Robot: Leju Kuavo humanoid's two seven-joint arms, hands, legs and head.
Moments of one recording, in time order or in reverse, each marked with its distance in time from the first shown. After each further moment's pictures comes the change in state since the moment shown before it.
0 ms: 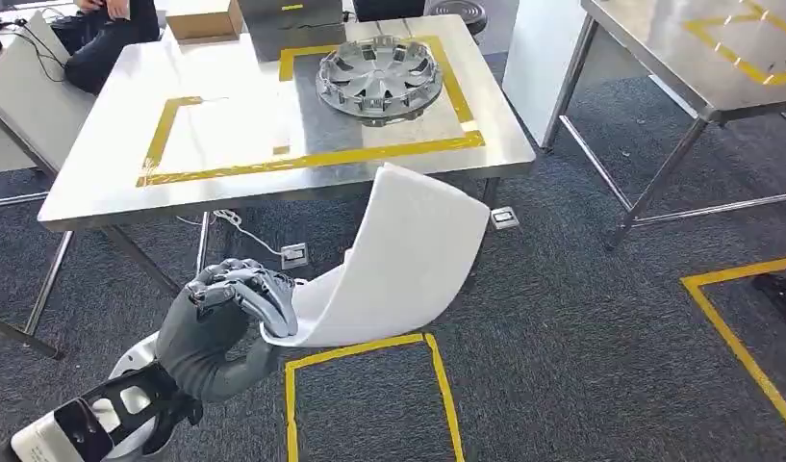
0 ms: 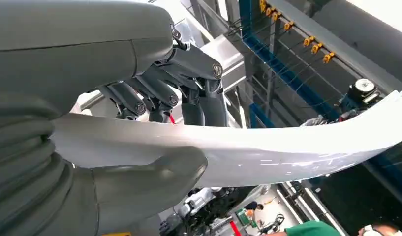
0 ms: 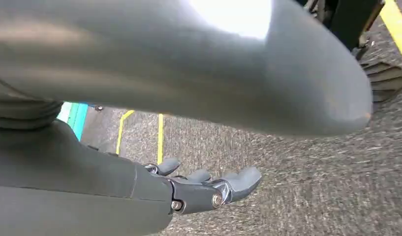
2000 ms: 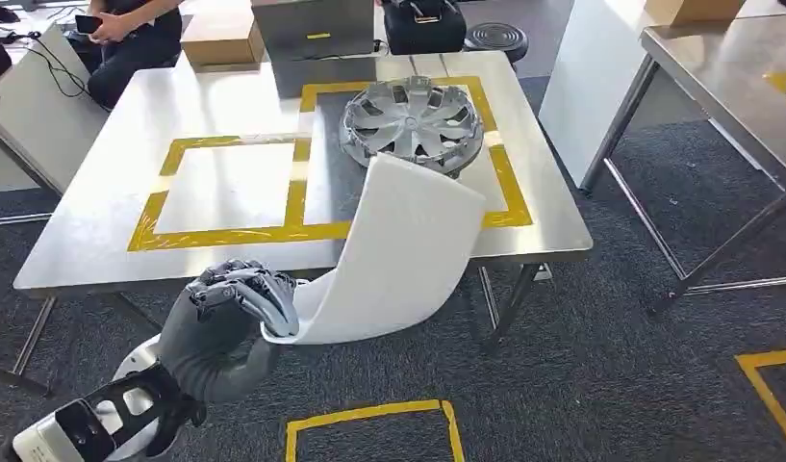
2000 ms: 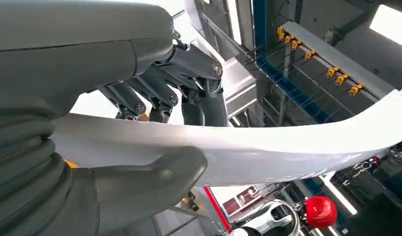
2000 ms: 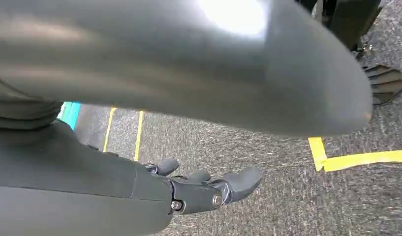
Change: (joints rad) left arm 0.010 -0.019 0.000 0.004 -0.008 0.003 -0.006; right arm 0.000 -0.005 -0.003 0.000 -0.008 0.009 0.001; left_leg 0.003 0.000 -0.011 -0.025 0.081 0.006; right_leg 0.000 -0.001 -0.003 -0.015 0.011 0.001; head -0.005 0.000
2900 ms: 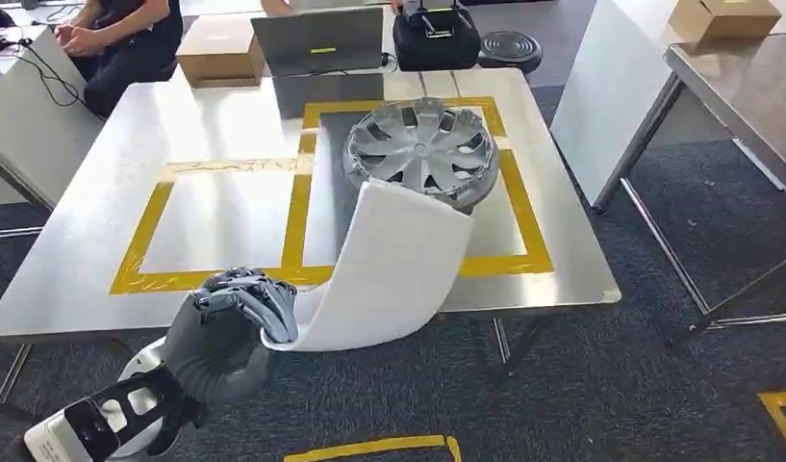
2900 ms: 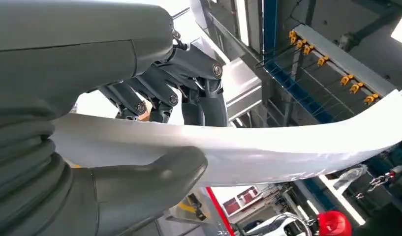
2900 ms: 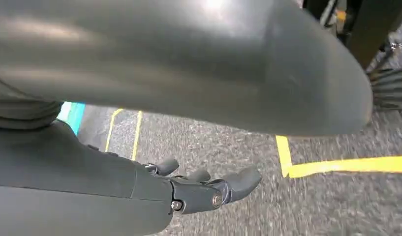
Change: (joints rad) left arm 0.020 0.028 0.002 0.026 0.019 -0.001 -0.054; right arm 0.012 0.000 -0.002 0.000 0.009 0.005 -0.002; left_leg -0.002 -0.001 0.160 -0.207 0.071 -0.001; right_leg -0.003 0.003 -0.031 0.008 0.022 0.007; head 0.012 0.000
